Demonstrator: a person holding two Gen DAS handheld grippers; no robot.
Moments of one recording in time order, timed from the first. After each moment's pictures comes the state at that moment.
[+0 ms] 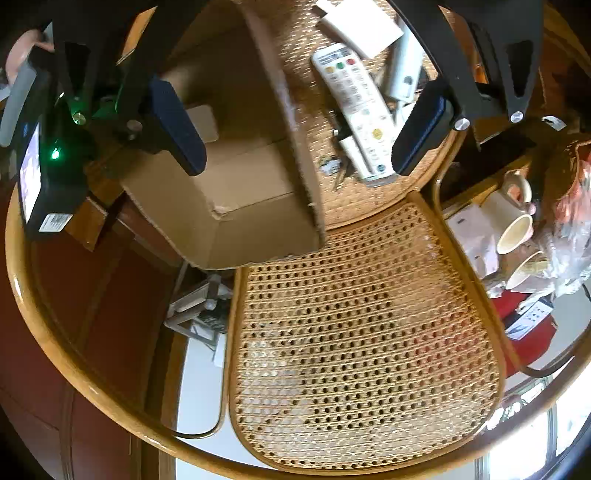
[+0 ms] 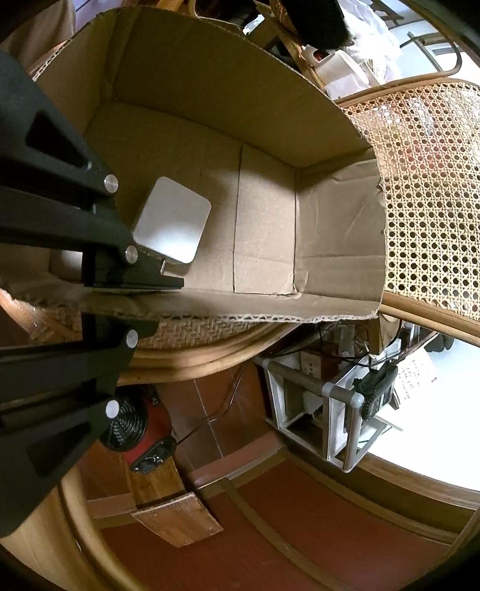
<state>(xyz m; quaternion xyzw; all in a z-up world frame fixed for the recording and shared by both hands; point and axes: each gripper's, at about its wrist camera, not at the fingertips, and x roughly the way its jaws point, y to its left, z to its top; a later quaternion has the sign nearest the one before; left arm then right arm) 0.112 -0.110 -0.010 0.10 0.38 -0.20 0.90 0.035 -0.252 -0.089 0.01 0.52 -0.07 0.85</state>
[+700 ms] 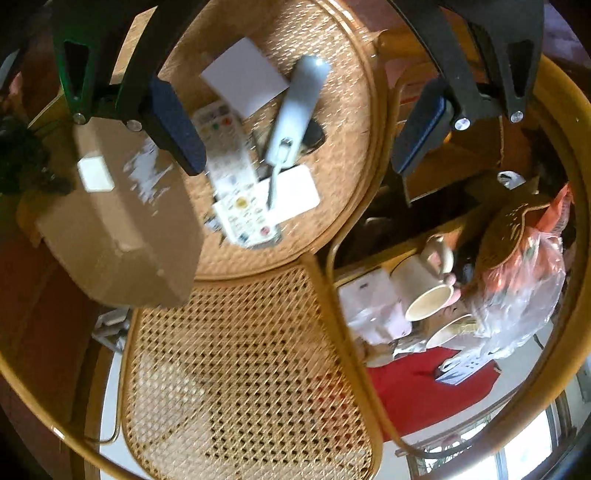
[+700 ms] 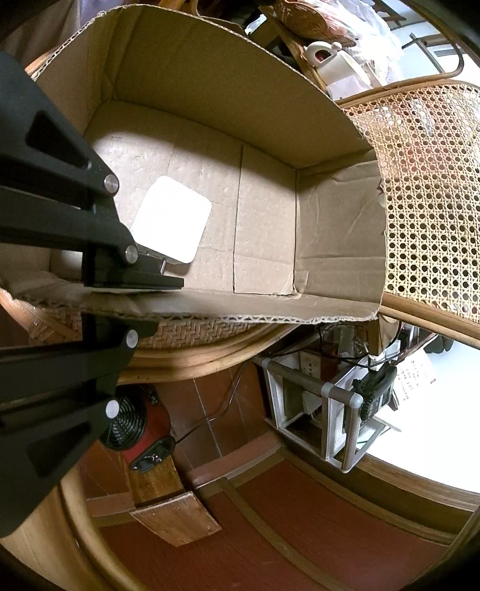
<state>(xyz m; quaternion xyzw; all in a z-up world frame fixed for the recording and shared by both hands) 0.114 -0.006 -0.035 0.10 0.44 -0.08 0.89 0.036 -0.252 -0.090 0.01 0.52 -0.07 0.85</state>
